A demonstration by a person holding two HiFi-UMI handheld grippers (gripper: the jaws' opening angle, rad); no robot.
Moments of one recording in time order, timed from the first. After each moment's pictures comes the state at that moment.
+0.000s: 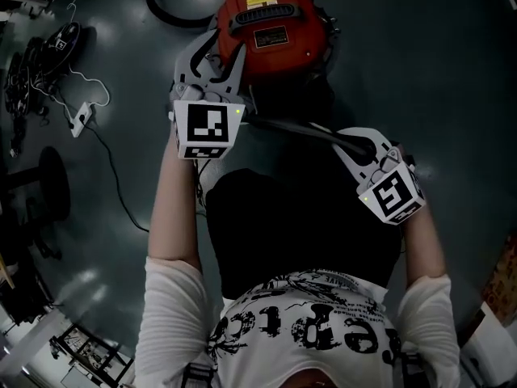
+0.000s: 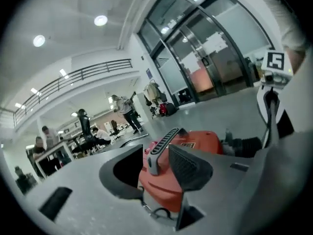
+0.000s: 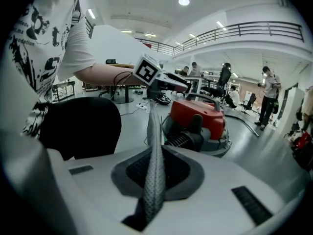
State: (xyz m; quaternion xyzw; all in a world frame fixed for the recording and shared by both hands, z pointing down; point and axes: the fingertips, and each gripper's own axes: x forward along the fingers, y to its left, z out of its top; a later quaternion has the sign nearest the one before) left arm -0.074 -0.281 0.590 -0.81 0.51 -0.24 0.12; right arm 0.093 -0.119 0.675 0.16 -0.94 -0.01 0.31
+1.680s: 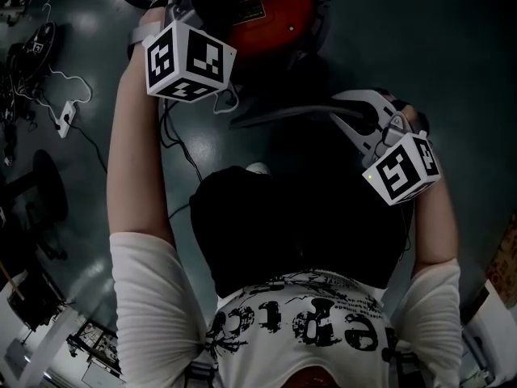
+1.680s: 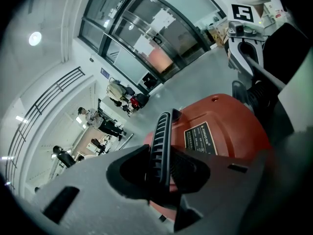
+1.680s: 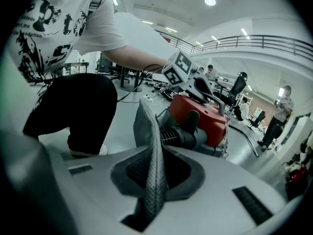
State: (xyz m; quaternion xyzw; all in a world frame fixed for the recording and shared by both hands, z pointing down) left arm -0.028 -0.356 0.641 -0.79 0.34 -0.43 0.26; right arm 0.096 -0.155 0.695 0.11 -0.92 -0.10 0.36
